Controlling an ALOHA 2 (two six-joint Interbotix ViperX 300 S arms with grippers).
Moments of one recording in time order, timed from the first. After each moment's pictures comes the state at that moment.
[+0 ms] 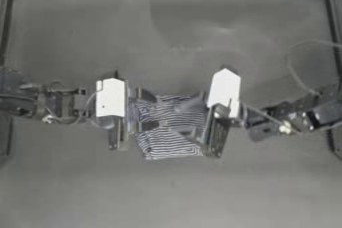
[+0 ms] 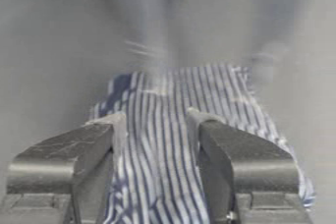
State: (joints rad) left arm 0.08 -0.02 0.83 -0.02 -0.40 0.13; right arm 0.02 -0.01 0.76 -2.33 0.28 2.70
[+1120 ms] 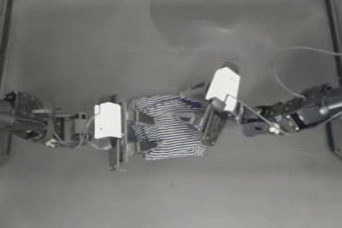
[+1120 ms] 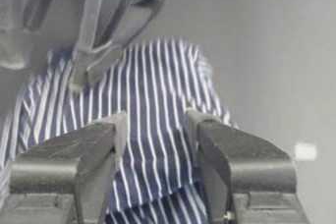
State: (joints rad) left arm -0.05 0.17 0.89 -0.20 -0.68 0.12; right arm 0.01 0.16 0.81 -2.36 0.50 2.77
